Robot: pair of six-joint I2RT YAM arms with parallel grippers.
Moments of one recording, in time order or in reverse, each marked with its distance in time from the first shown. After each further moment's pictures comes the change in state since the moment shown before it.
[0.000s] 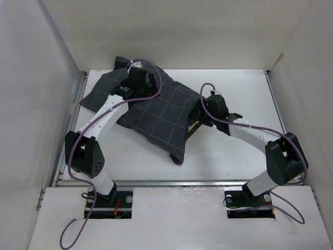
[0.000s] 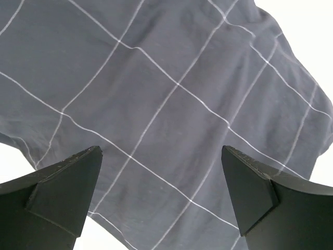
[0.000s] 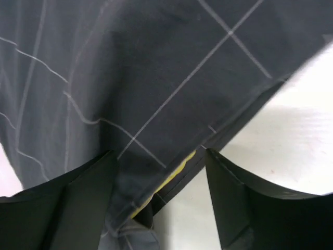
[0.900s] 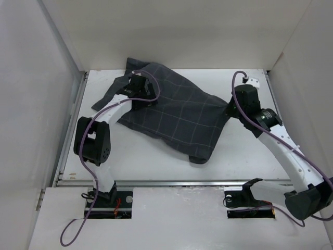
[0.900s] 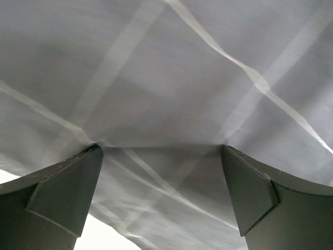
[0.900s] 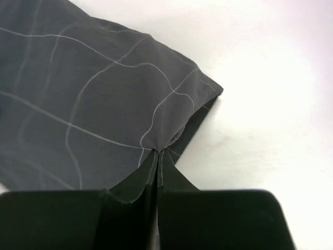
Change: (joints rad) left arm 0.085 0.169 -0.092 0.104 0.099 -0.001; right arm -0.061 -0.351 0.275 -0.583 0.354 -0.209
